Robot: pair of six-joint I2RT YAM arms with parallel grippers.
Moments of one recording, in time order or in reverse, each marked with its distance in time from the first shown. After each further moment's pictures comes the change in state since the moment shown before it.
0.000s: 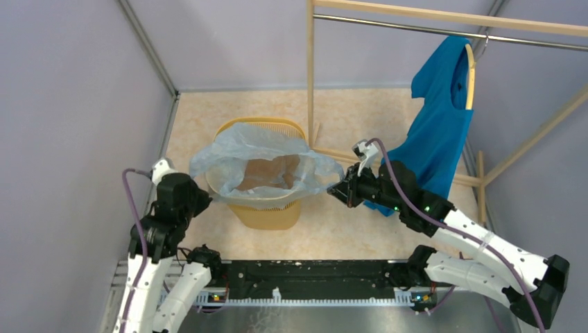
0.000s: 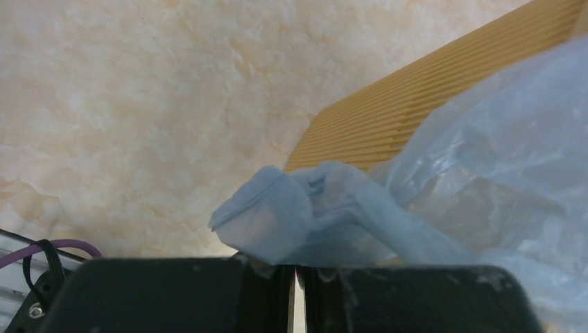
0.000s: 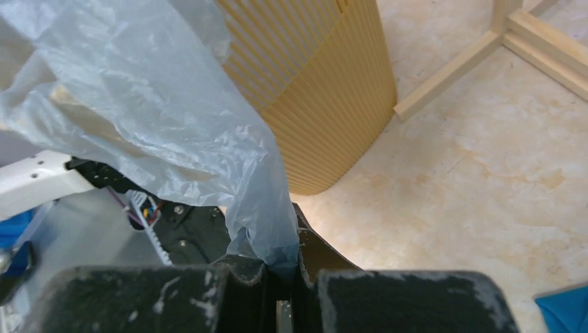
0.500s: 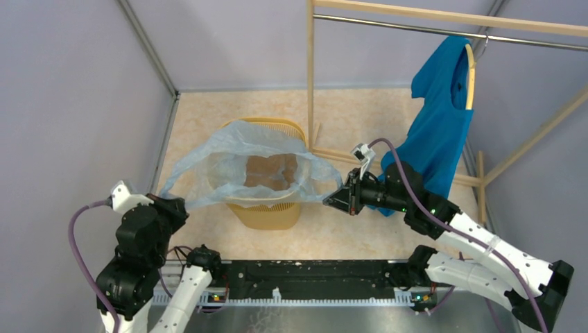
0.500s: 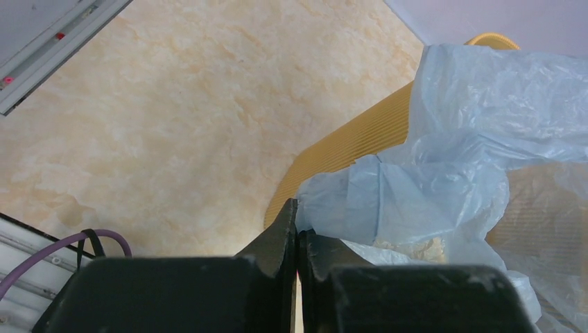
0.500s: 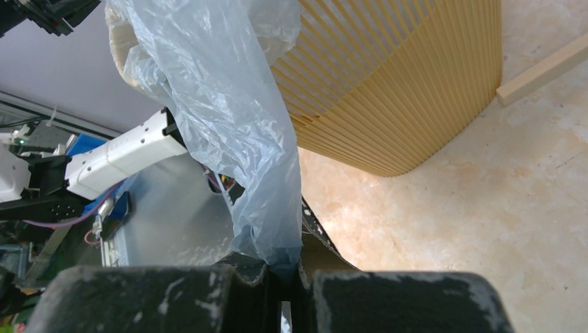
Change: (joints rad) left arm 0.000 -0.143 0.212 -0.148 -0.091 0.005; right arm 0.000 -0.032 0.004 0.006 -0.205 0.095
